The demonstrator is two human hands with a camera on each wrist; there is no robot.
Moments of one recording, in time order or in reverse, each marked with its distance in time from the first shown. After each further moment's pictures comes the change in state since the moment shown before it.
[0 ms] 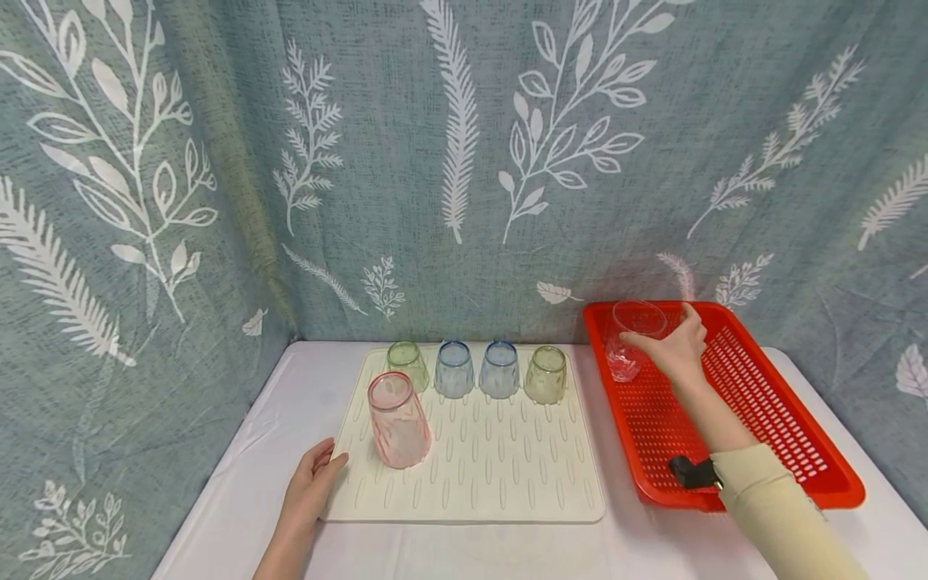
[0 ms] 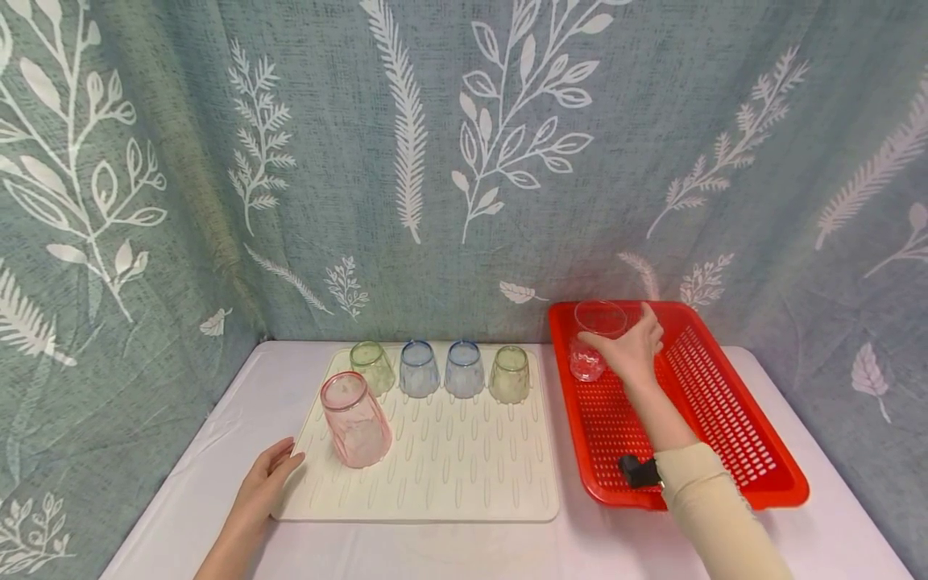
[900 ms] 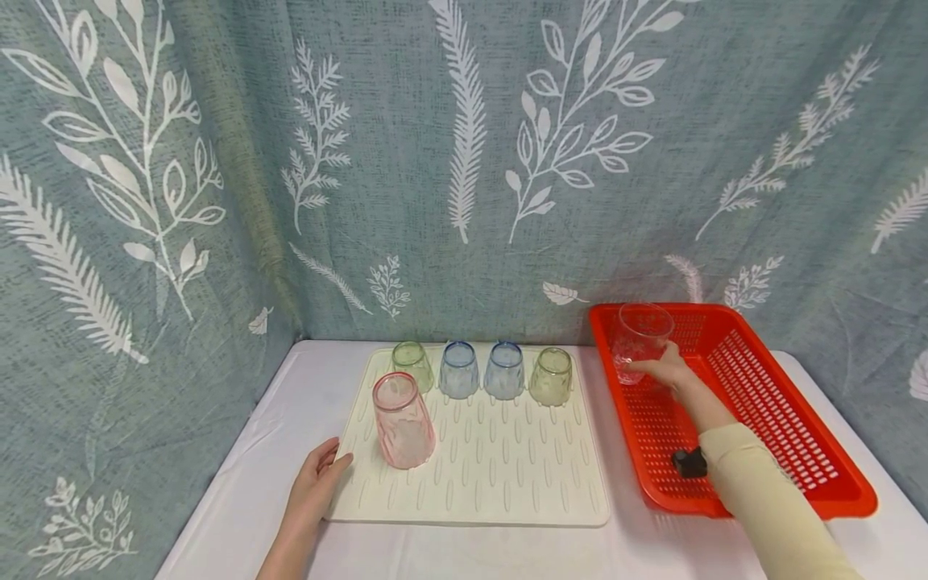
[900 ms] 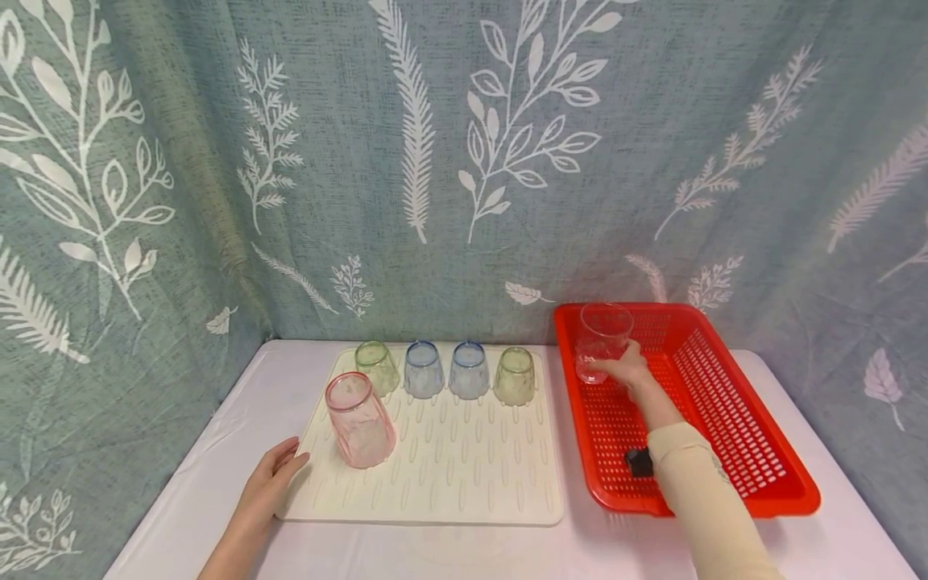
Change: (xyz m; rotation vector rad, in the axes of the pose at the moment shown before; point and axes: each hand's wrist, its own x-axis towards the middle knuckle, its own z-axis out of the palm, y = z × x) left_hand -0.003 0.001 -0.003 0.007 -0.008 0.032; right_hand 0.030 0.048 0.012 -0.010 -0.428 0.182
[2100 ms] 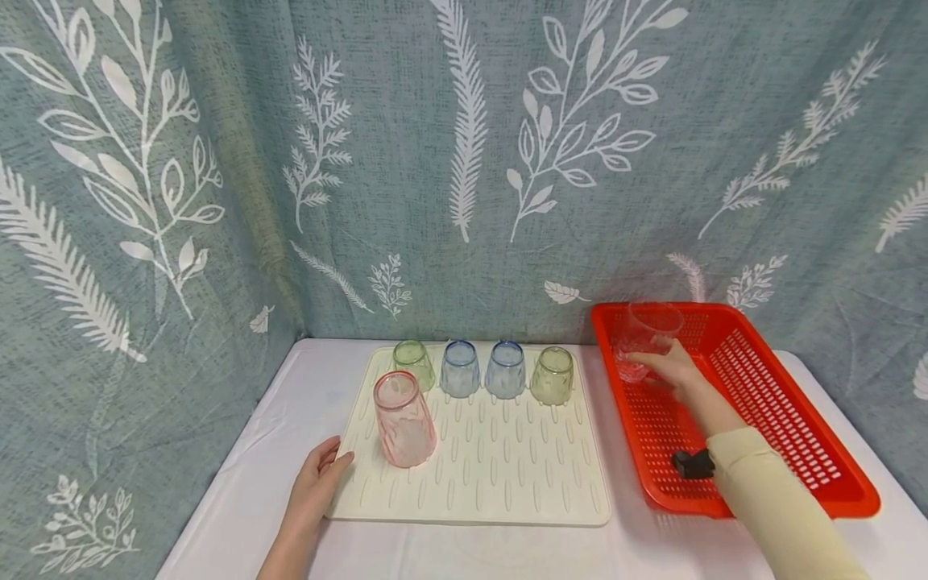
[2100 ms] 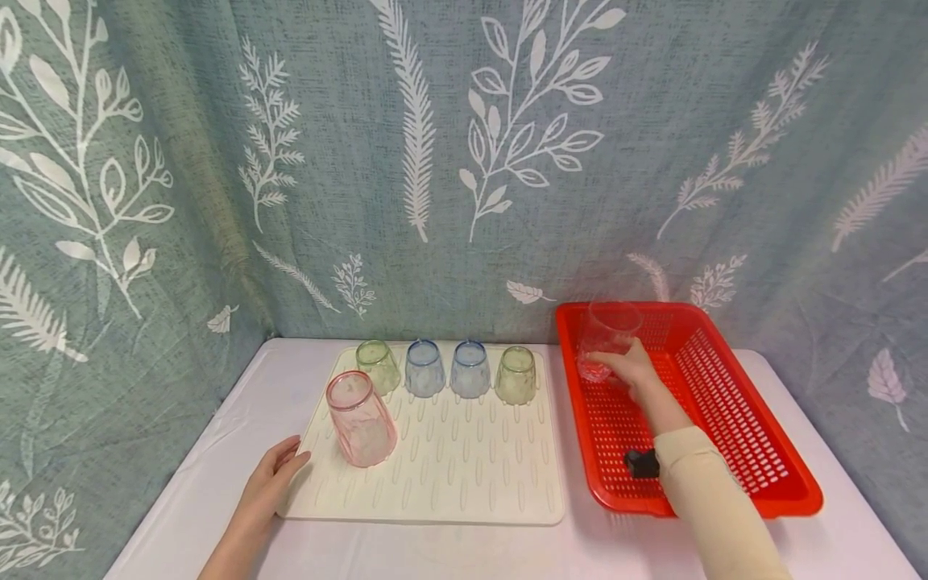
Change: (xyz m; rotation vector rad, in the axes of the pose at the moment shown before) left_hand 0.001 -0.002 0.002 -0.002 0.004 -0.003; right_hand -0.004 -0.003 0.002 0.122 0.037 -0.045
